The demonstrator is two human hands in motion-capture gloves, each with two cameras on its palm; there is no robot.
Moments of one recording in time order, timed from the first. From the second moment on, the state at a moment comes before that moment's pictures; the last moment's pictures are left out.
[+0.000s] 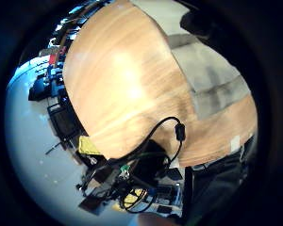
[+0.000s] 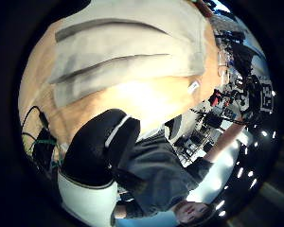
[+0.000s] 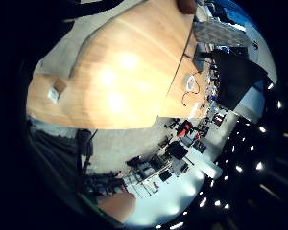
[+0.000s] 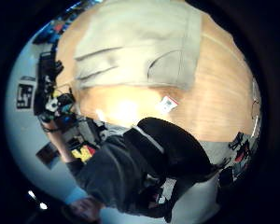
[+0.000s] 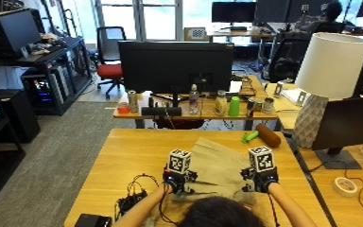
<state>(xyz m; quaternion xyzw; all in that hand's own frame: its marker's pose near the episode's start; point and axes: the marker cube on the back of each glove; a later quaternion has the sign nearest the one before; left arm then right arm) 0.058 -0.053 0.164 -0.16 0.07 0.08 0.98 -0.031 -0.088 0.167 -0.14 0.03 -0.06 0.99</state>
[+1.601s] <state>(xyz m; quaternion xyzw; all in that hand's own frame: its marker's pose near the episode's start) 0.052 -0.027 0.138 -0.03 0.01 0.05 1.00 -0.042 -0.122 0.214 0.01 0.04 -0.07 1.00</state>
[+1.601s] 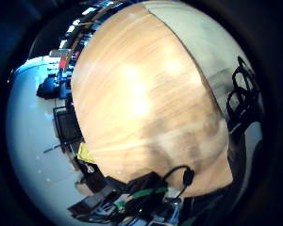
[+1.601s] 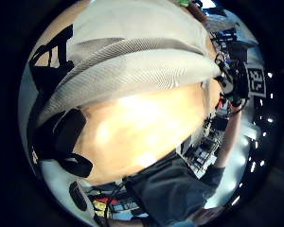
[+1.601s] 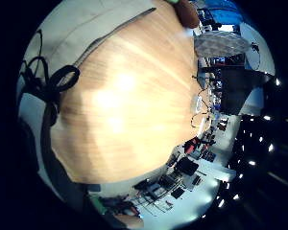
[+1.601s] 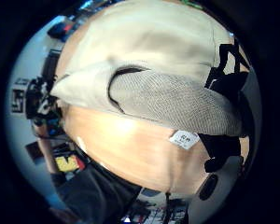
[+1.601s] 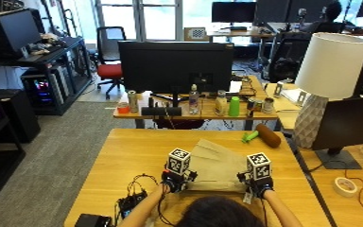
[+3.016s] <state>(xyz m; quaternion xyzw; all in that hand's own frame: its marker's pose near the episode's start) 0.050 -0.145 0.104 0.07 0.04 -0.05 1.00 -0.038 -0.152 0.149 0.01 -0.04 0.08 1.00</state>
